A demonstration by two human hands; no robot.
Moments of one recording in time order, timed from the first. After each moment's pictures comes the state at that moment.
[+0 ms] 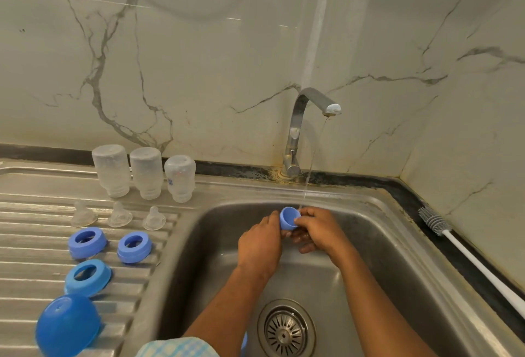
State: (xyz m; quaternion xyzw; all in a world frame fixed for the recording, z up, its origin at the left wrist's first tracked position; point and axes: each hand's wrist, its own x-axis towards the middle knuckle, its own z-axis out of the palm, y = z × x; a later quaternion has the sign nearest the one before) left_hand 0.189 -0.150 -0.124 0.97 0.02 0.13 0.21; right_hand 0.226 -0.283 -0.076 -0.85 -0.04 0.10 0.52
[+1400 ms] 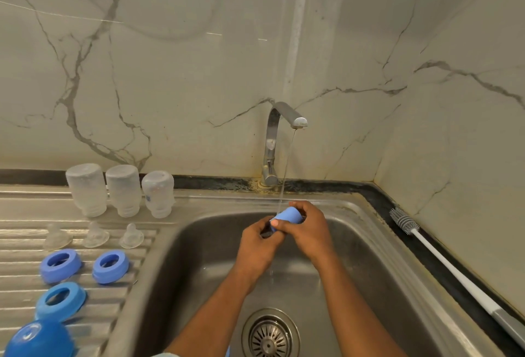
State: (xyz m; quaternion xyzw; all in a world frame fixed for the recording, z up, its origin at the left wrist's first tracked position) left_hand 0.183 -0.177 -0.103 0.69 0.00 0.10 0.71; right_hand 0.221 -0.296 -0.071 -0.82 -0.06 -0.07 0.57
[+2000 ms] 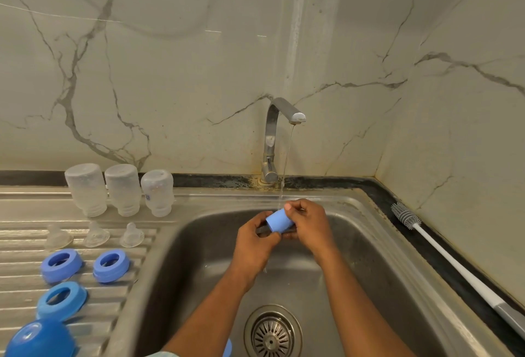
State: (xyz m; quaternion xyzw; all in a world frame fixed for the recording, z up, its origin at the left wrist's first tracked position) left_hand 0.179 -0.171 -0.103 0.71 -0.01 0.14 0.69; right_hand 0.228 -0.292 -0.073 -0.78 -0.05 -0.05 0.62
